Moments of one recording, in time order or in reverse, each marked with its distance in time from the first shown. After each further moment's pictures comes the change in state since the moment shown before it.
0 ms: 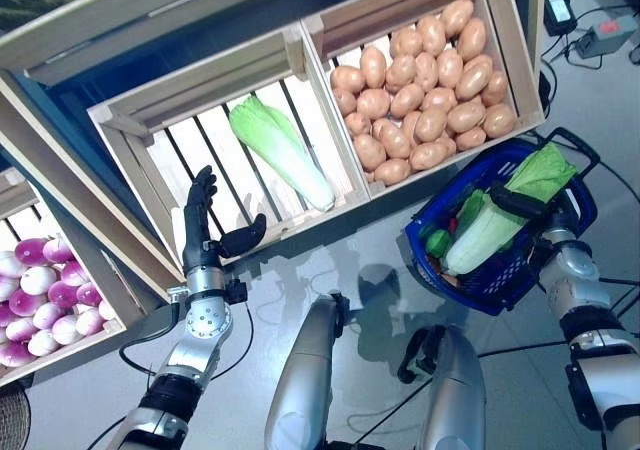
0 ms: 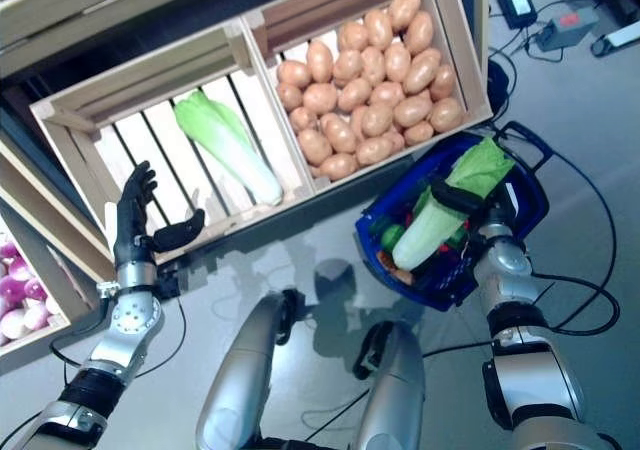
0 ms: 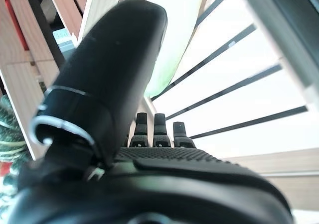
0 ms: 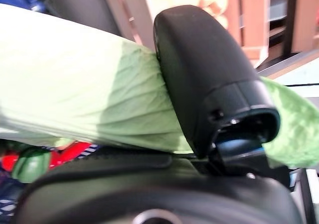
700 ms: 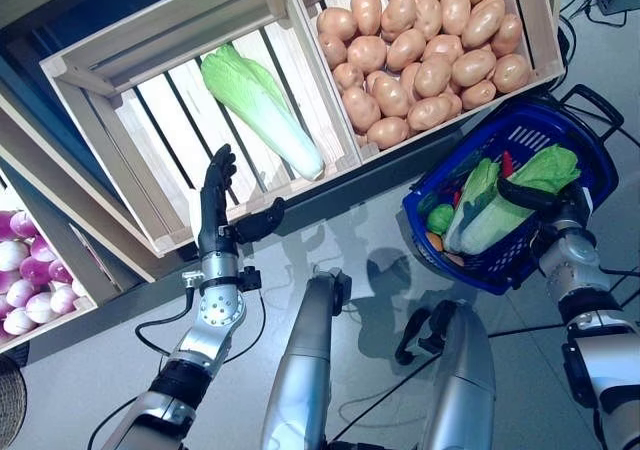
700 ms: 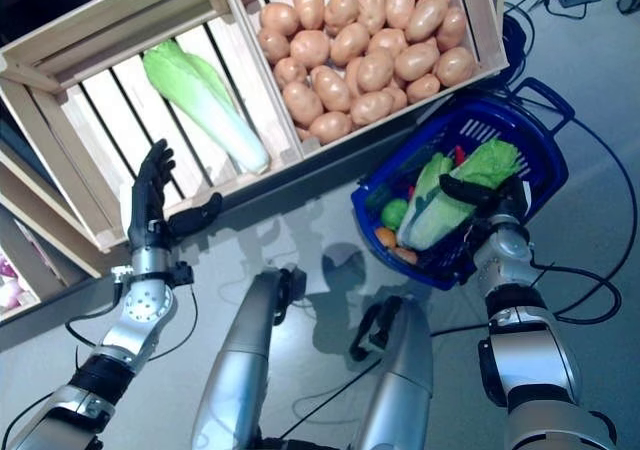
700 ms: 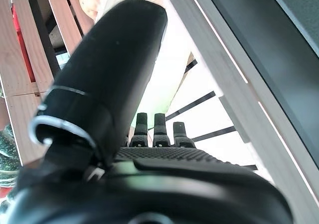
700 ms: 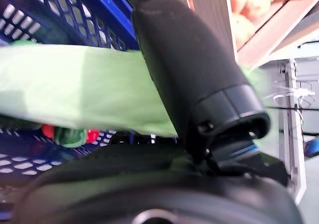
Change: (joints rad) left arm -0.052 0.001 -0.062 -0.018 -0.040 -0.027 -0.005; right arm -0.078 0.005 -0.012 0.064 0.033 0.011 -0.180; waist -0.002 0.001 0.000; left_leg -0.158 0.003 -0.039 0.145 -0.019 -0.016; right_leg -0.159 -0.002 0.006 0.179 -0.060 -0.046
